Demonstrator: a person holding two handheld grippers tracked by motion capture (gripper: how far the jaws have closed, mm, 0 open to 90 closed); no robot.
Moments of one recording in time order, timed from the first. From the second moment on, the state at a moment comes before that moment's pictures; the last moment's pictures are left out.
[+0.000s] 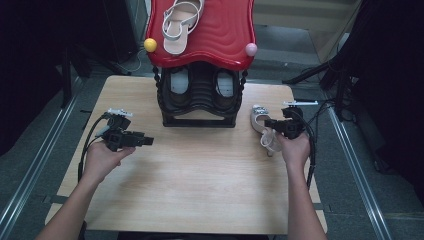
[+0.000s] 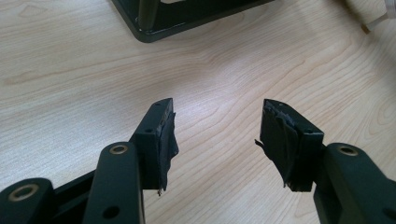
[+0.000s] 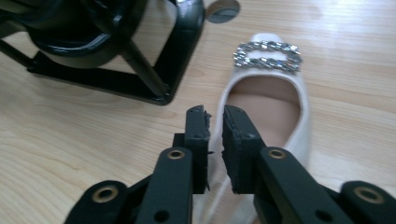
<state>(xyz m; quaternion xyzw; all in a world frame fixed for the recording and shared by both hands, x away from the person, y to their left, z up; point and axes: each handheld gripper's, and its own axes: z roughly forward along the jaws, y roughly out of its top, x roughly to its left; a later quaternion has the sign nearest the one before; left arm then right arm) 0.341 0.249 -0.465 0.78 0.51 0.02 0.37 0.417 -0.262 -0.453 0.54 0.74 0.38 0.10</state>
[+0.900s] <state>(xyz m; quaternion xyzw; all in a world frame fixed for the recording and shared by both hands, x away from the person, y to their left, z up) 0.336 0.253 -0.469 0.77 0.52 0.02 0.36 0.443 -0.235 -0.491 0.56 0.77 0.29 0.10</state>
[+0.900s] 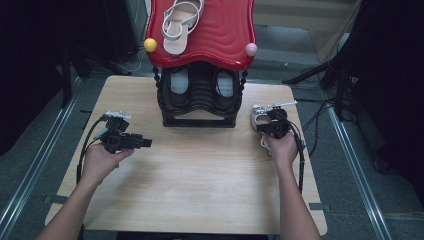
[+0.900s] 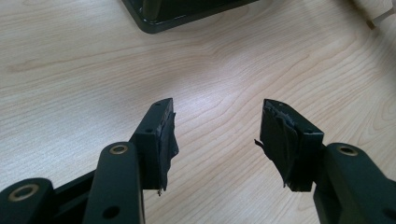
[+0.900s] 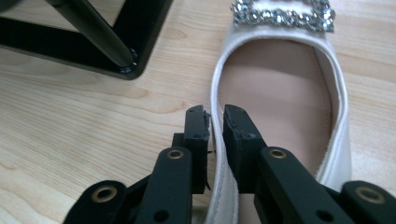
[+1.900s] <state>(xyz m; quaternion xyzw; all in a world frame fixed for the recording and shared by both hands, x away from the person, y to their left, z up) 0.334 0.254 -0.471 0.77 0.52 0.02 0.37 0.442 -0.256 -0.478 0.58 0.73 0.34 0.08</state>
